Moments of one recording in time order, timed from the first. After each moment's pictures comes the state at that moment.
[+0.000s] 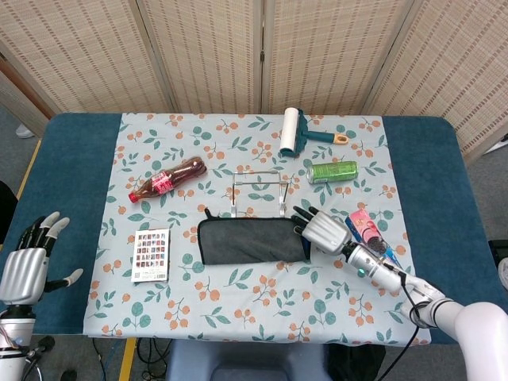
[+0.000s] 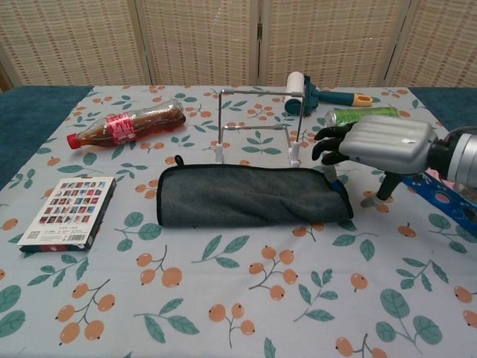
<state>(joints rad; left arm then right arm) -0.21 -1.13 -0.07 -1.75 1.35 1.48 0.10 0.77 -1.62 -0.06 -0.83 -1.82 1.06 0.05</state>
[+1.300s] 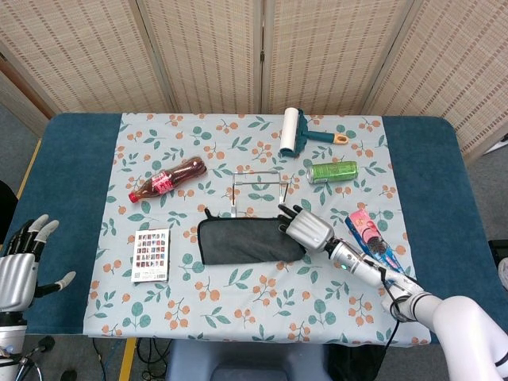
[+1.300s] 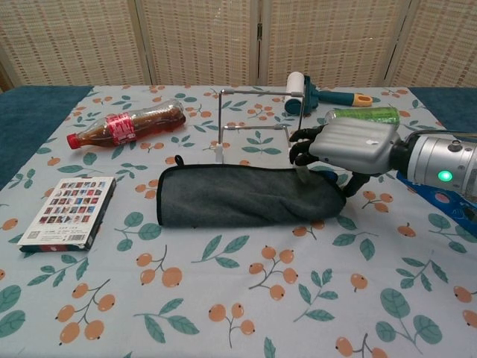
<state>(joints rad) -0.15 -1.13 -0.10 -1.74 1.40 1.51 0.06 0.84 -1.70 -0.07 -0.81 -1.75 1.02 0.05</state>
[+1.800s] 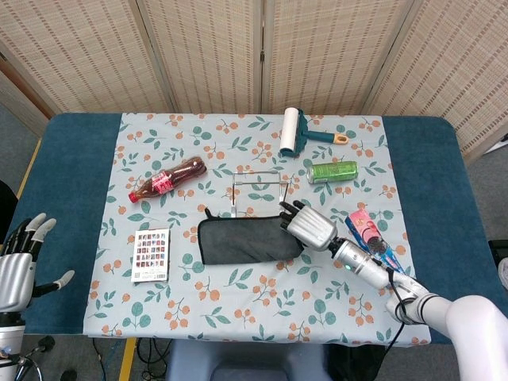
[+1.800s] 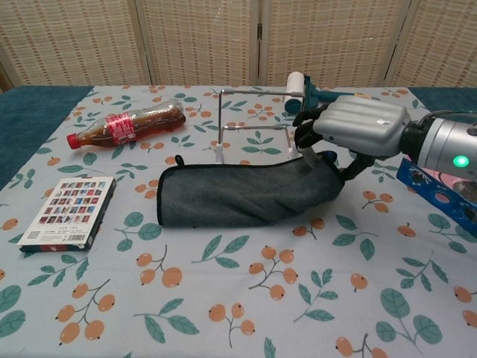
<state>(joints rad) -0.14 -1.12 -0.11 -1.74 1.42 1.53 0.05 0.82 -1.62 -0.04 -0.92 -1.74 1.12 0.03</state>
